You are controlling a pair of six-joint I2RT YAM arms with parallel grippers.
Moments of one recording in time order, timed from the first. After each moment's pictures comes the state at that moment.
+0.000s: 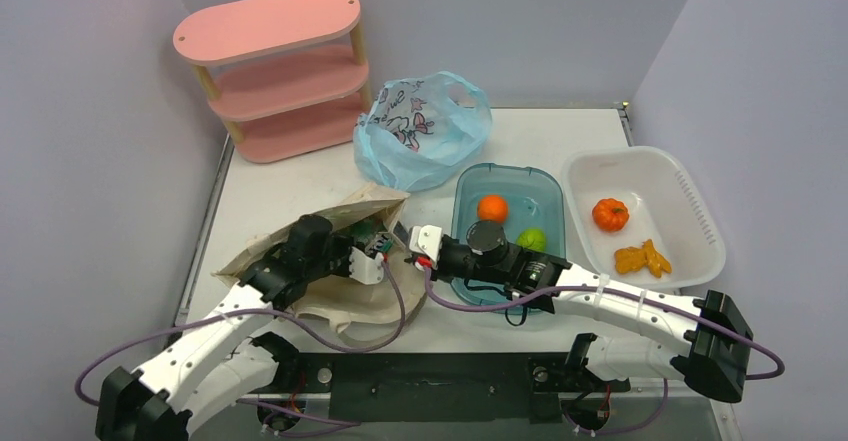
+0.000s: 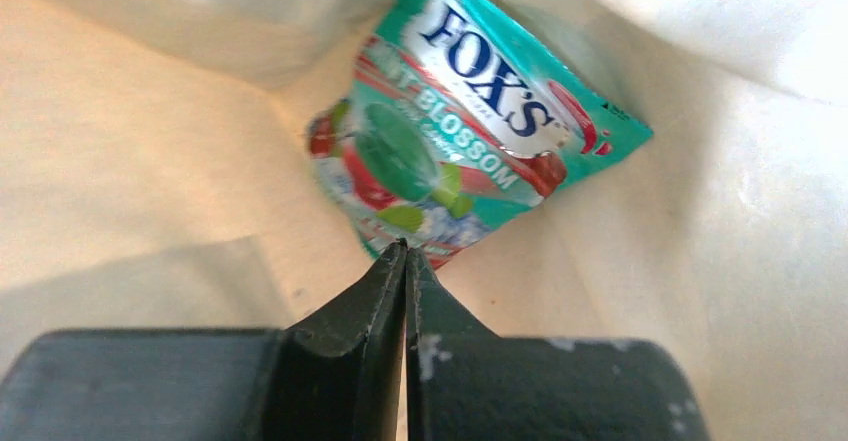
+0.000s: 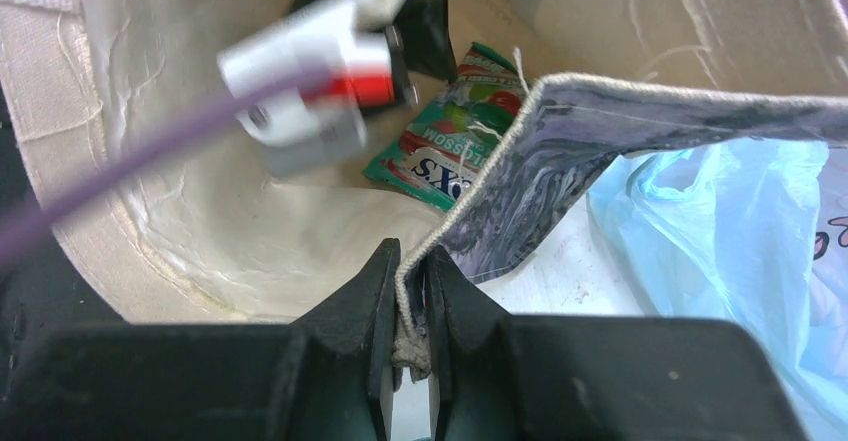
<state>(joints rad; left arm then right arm) -0.57 0.92 0.54 -0.37 0.05 1.21 1.06 1.14 0.78 0.04 -0.22 -0.39</state>
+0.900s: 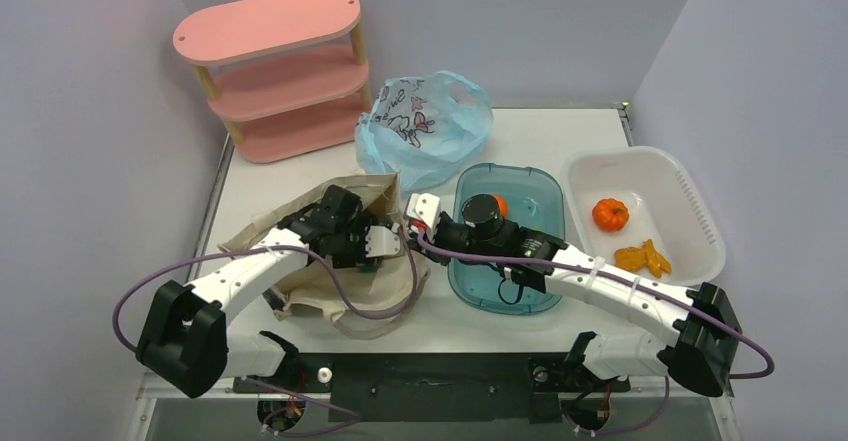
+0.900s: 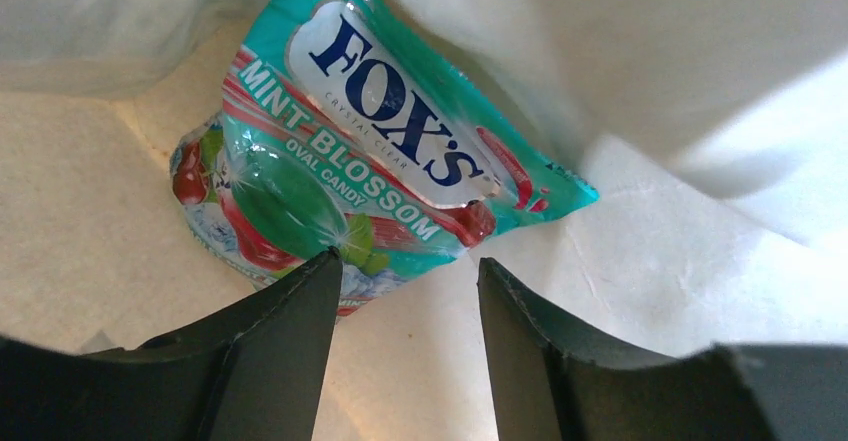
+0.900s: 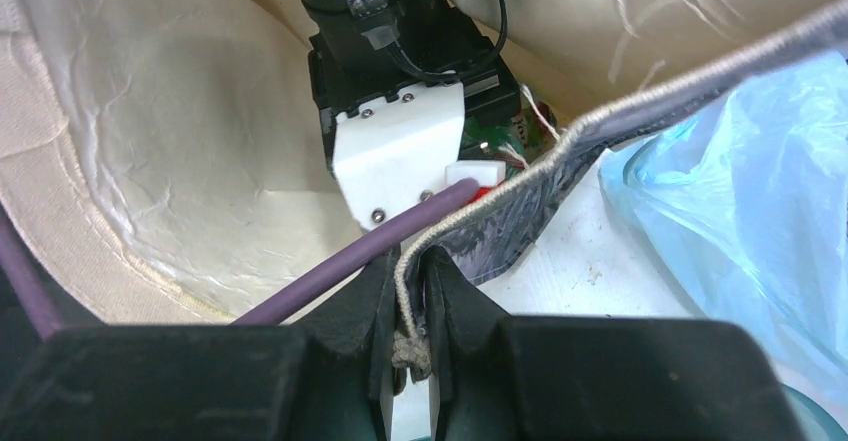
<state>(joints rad) -0.55 1.27 0.80 -0.58 0.12 1.00 0.98 1.22 0.91 -0.06 -0.28 -0.28</state>
